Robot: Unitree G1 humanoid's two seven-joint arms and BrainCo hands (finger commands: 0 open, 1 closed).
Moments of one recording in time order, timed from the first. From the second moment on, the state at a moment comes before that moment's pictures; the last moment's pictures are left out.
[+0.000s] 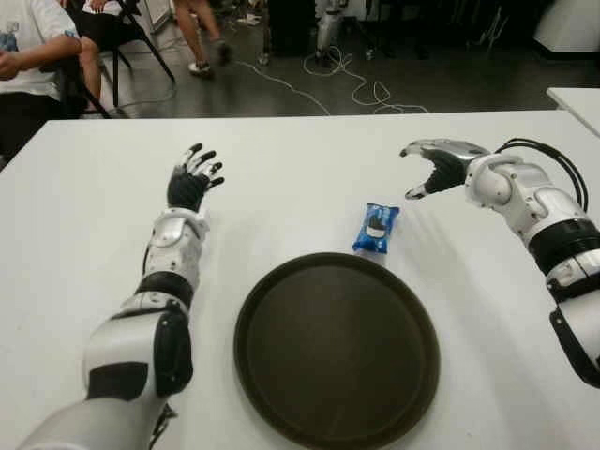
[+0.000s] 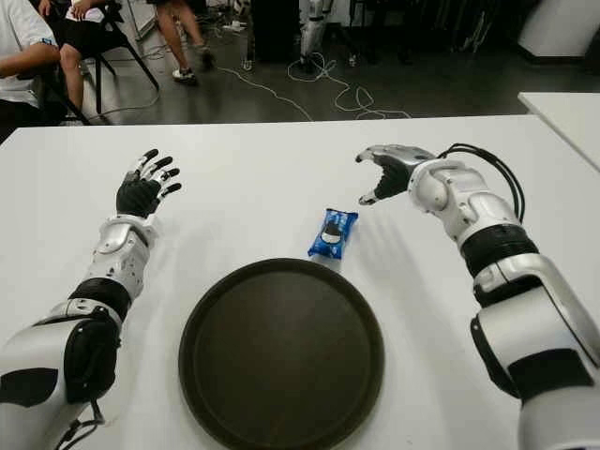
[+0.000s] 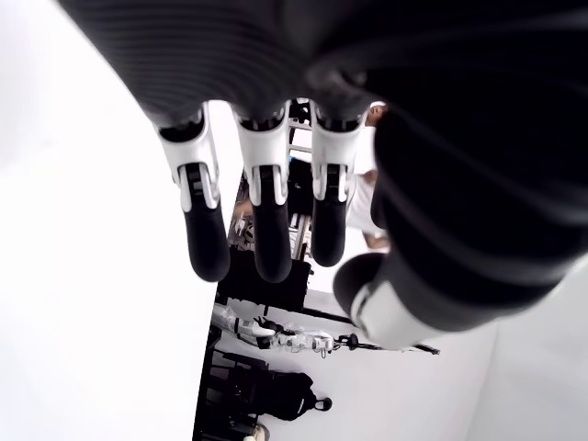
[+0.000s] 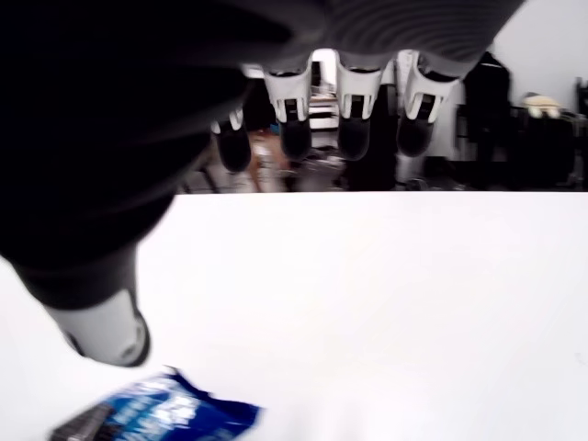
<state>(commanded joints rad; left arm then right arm) -0.82 0.09 0.32 1.26 -0.15 -0.33 -0.09 -0.95 -0.49 0.51 0.97 -0.74 -0.21 0.22</state>
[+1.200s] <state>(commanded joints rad) -0.82 0.09 0.32 1.26 -0.16 -0.34 -0.11 -0.94 -0.48 0.54 0.96 -0.77 -0.18 0.20</state>
